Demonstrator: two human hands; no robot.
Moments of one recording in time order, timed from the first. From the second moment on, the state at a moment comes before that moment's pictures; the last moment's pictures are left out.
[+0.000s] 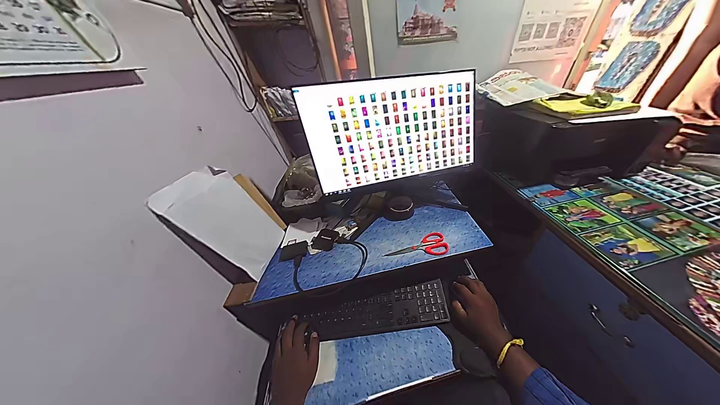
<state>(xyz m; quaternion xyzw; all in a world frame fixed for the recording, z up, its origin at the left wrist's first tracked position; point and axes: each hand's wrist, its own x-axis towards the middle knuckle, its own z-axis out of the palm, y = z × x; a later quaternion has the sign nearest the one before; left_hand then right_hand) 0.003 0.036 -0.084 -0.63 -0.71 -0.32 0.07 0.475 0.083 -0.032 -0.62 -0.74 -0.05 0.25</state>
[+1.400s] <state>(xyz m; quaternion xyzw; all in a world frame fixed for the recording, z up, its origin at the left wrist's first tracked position) 0.007 0.036 -0.078 -0.61 -0.73 -0.29 0.06 0.473 0.083 -0.035 -0.57 -0.76 -0.09 0.29</state>
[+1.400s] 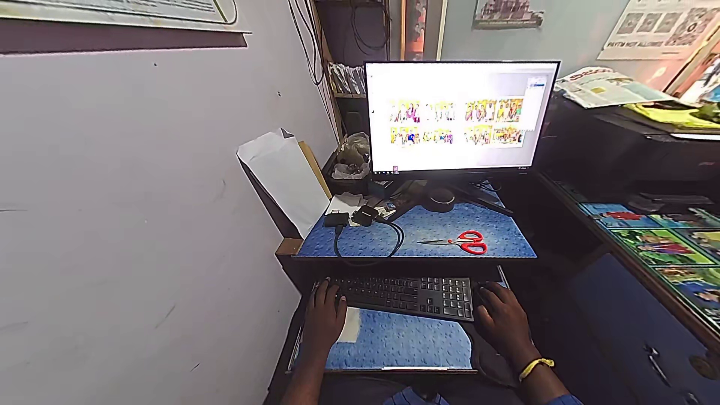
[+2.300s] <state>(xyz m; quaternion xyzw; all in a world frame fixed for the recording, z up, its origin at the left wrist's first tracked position) 0.005 0.041 -0.082 -0.66 -0.72 -0.22 0.06 0.471 0.085 -0.034 -0.64 -0.73 -0.04 0.24</state>
